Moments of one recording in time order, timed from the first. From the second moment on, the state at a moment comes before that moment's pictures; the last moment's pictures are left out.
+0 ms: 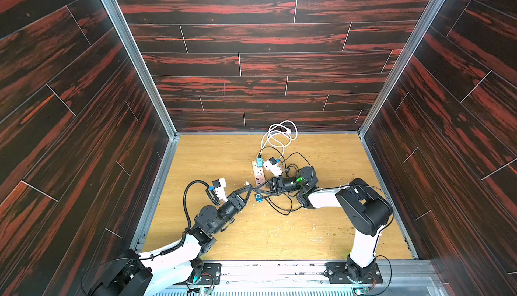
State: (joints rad) left arm -0.66 1.00 0.15 0.96 0.10 -1.26; right arm 0.67 1.87 0.84 1.29 -1.16 1.44
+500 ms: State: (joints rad) left arm -0.67 1.01 0.15 0.97 0.09 -1.26; right arm 0.66 1.84 0.85 1.19 -1.16 1.41
